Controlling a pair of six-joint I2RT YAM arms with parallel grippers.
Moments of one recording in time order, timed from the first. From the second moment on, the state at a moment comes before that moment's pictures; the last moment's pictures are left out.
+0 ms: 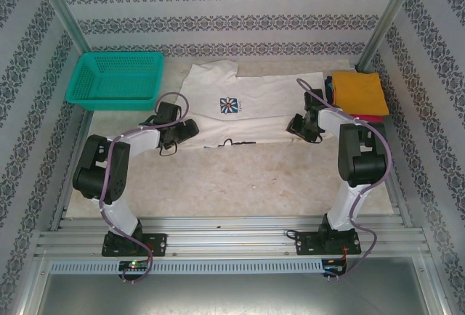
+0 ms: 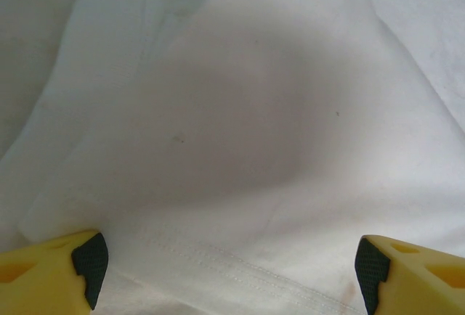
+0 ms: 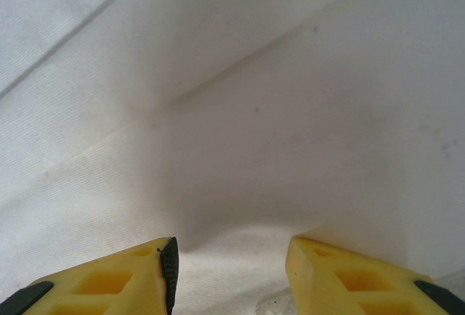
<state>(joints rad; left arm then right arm) -0.22 1.74 0.96 -0.20 0.09 -0.69 0.04 1.88 1.16 -0.50 -0.17 0.54</state>
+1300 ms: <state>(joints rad) -0.34 1.58 0.76 -0.11 0.10 -0.79 0.07 1.66 0.92 -0.59 -0.17 0.52</state>
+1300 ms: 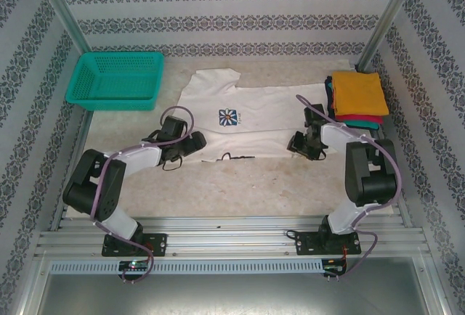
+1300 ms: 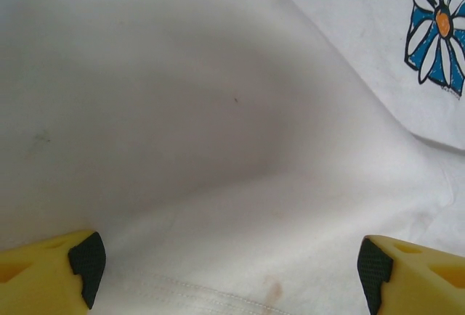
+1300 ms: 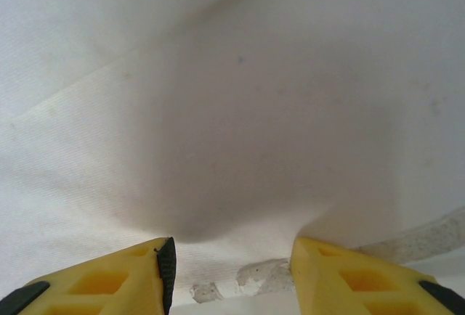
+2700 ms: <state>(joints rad) -0.28 1.17 0.70 -0.38 -0.04 -0.74 0.72 2.06 1.44 -0.58 -0.12 0.76</state>
